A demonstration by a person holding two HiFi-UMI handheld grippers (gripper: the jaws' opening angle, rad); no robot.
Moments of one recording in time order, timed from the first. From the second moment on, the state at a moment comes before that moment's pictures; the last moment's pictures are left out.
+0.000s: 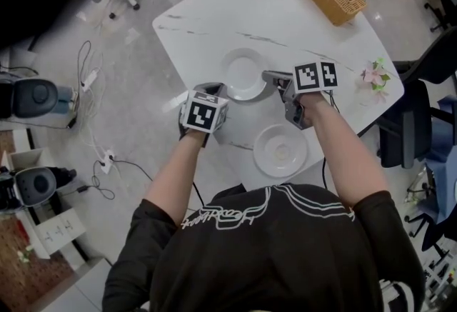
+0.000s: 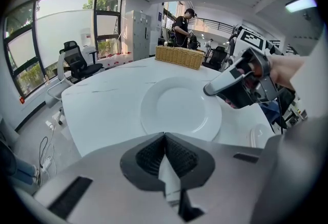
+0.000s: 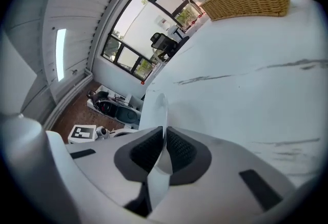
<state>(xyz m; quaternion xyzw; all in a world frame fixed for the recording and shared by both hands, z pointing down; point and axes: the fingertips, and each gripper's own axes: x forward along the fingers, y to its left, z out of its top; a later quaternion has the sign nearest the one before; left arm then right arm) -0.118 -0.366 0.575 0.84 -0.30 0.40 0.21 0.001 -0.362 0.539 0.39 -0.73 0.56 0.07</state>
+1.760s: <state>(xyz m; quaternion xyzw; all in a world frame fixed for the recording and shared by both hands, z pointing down) -0.131 -0.102 0.428 0.85 -0.42 0.21 0.24 0.061 -0.130 0.451 0.34 -0.74 0.57 -0.08</state>
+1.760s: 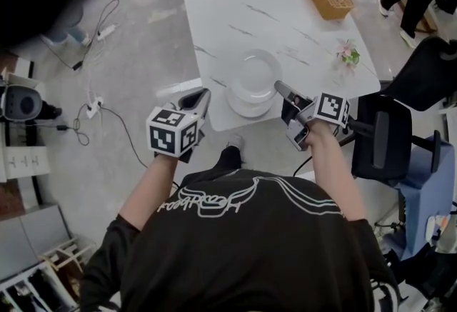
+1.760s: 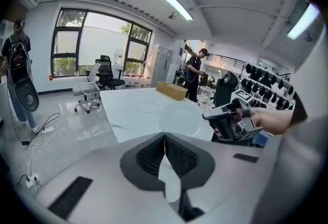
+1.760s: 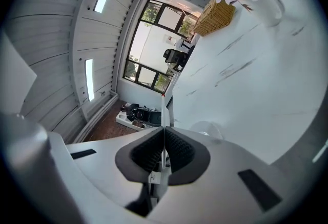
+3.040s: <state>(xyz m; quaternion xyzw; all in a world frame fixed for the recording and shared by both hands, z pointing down) -0.136 -0.058 0.480 0.84 -0.44 0.25 0.23 0.039 -0.100 0.533 0.34 -0.80 0.49 0.11</state>
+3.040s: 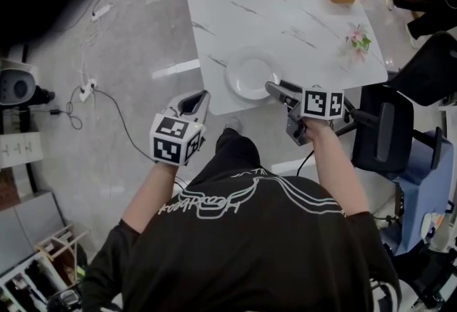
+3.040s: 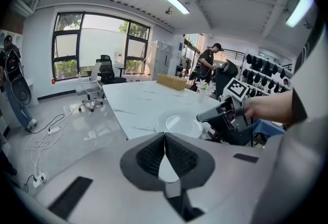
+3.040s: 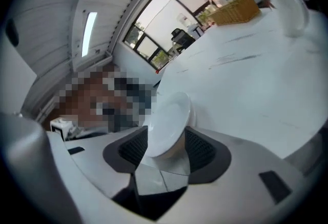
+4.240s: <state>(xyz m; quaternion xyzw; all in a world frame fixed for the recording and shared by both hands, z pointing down) -0.100 -0.008 0.337 0.90 -0.37 0.12 0.21 0.010 -0.038 0.344 0.27 -0.92 0.25 0.09</state>
